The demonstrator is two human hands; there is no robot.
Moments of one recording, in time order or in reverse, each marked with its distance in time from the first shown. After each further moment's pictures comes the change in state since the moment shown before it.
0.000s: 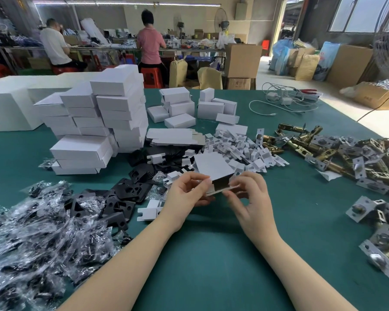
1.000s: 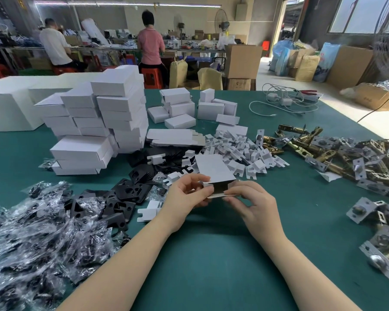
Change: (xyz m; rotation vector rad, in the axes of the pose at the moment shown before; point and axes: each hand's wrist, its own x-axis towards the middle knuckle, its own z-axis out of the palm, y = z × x) left_hand 0.002 -0.003 -0.005 0.036 -0.048 0.007; right_hand 0.001 0.000 -0.010 -0.046 -0.060 -0.030
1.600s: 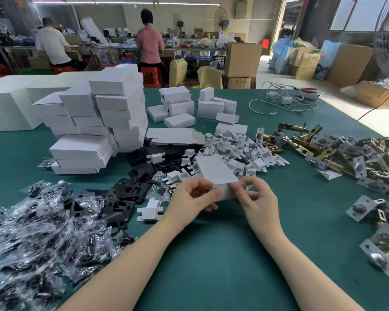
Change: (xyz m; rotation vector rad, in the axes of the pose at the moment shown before) left_hand -0.006 -0.001 0.009 0.152 -0.014 0.050; right_hand 0.004 0.002 0.006 0.251 0.099 0.385
